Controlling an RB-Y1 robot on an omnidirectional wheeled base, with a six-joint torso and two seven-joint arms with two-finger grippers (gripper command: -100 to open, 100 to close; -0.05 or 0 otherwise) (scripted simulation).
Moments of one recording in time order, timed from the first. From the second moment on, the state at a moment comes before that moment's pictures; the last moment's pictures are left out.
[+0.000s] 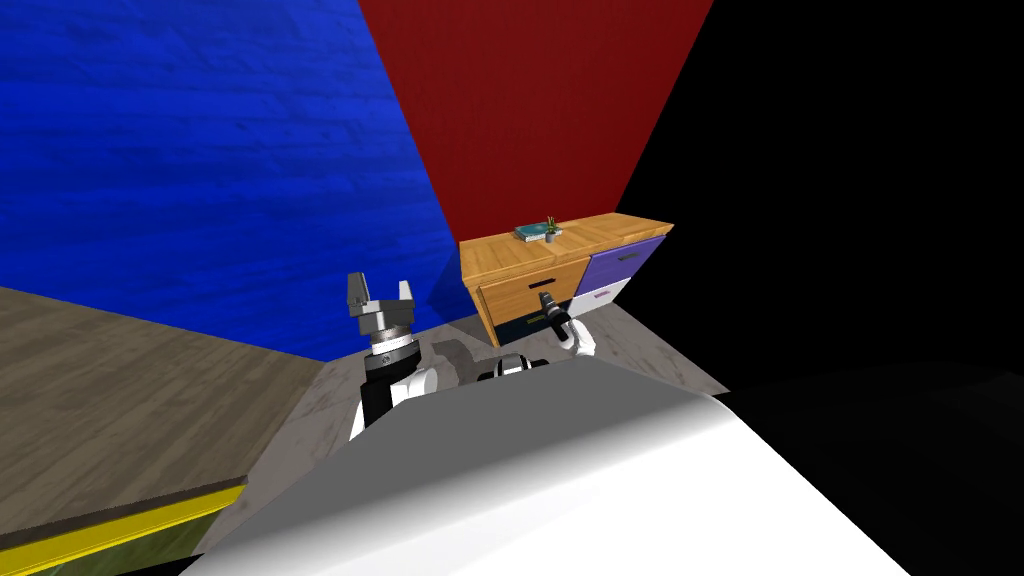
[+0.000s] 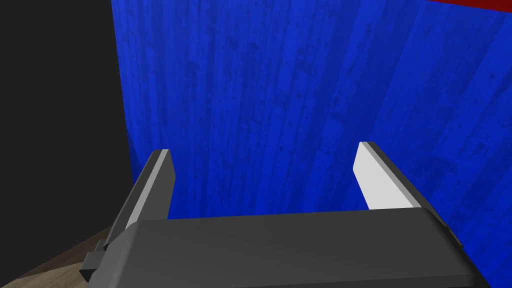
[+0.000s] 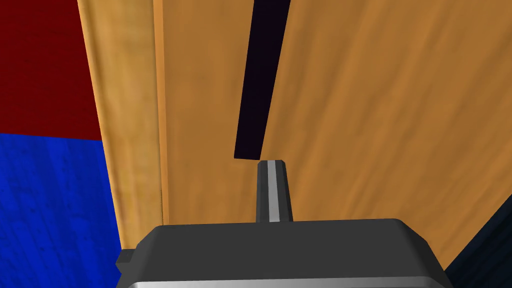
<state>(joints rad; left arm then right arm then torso) 0.46 0.04 -0.03 -2.32 0.00 -0.41 0.15 0.03 0.02 -0.18 -1.39 1.21 -0.32 2.21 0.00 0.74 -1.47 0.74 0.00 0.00</state>
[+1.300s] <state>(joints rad) 0.46 0.04 -0.03 -2.32 0.00 -0.41 0.15 0.08 -0.16 -0.20 -1.39 1.14 -0.42 2.20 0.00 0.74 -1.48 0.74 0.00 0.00</state>
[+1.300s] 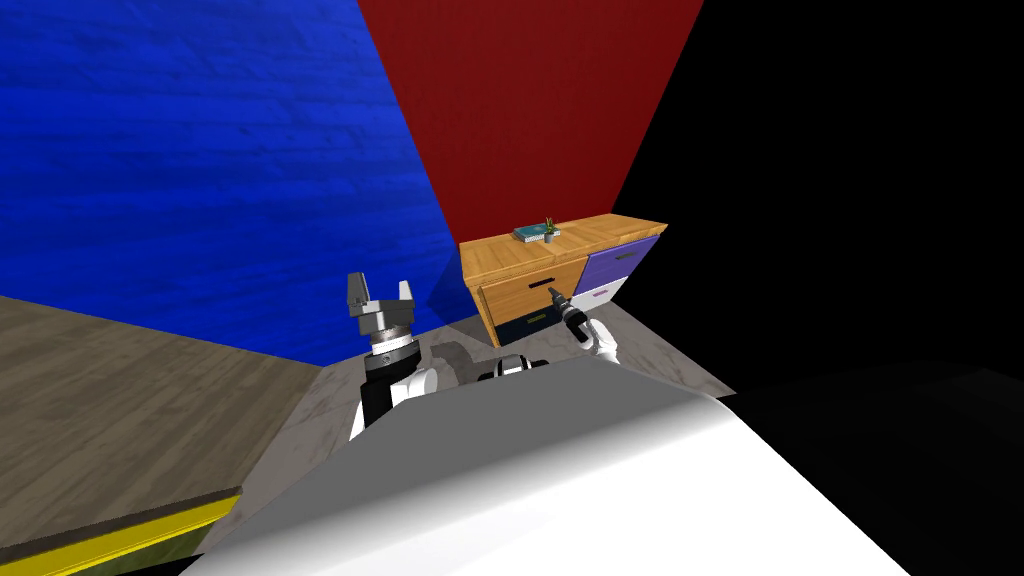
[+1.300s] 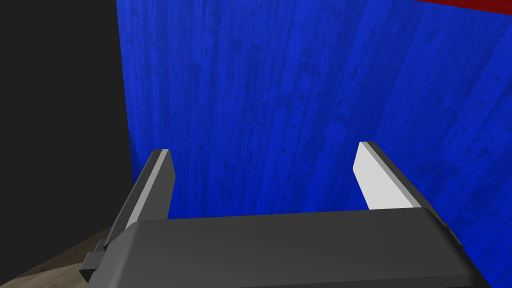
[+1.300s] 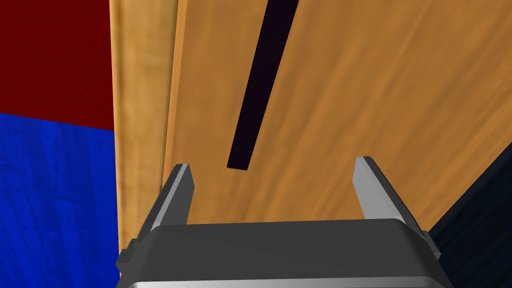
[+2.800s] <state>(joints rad) 0.46 0.04 -0.03 -2.32 0.00 -0.41 0.15 0.18 -0.05 -0.26 -1.39 0.98 -0.68 2.25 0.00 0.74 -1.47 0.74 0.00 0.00</state>
